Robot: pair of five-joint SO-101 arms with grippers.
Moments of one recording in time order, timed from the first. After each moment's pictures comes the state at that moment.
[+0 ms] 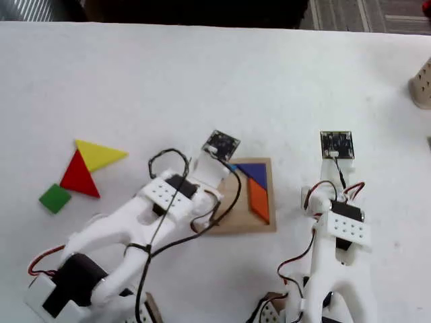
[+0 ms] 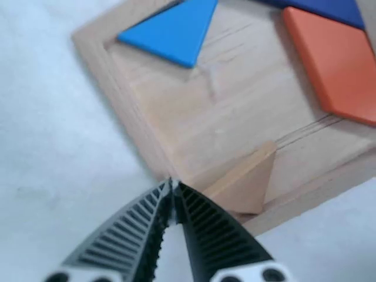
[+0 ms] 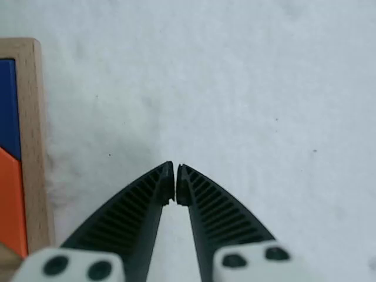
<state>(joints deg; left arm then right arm) 31.0 -10.0 48.1 46.9 8.3 14.8 -36.8 68.7 35.8 18.3</state>
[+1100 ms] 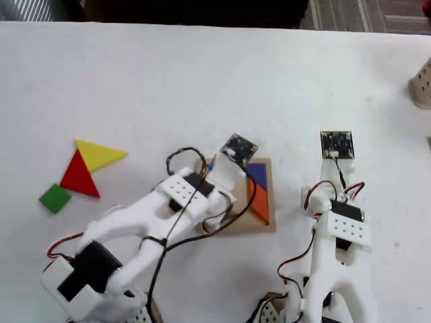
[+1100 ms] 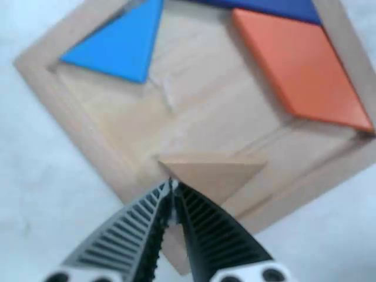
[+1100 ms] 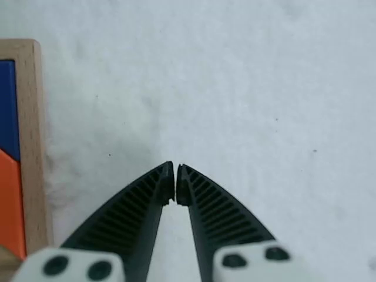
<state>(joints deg) 35.1 -2.4 41.8 47.3 6.9 14.8 -36.8 68.7 35.8 18.3</state>
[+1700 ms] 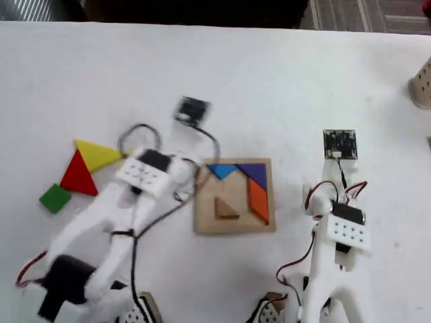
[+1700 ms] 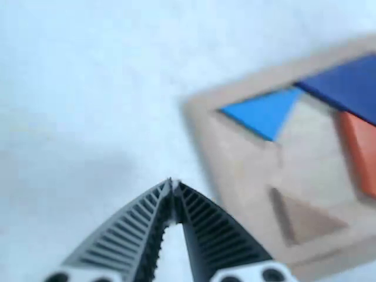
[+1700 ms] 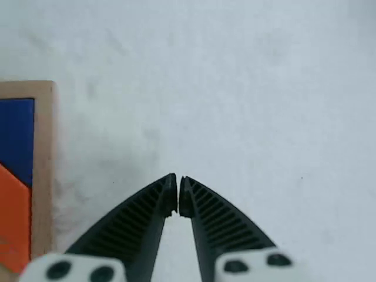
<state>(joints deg) 16.9 -11.9 40.7 49.2 7.1 14.8 -42.9 69.5 35.8 18.3</state>
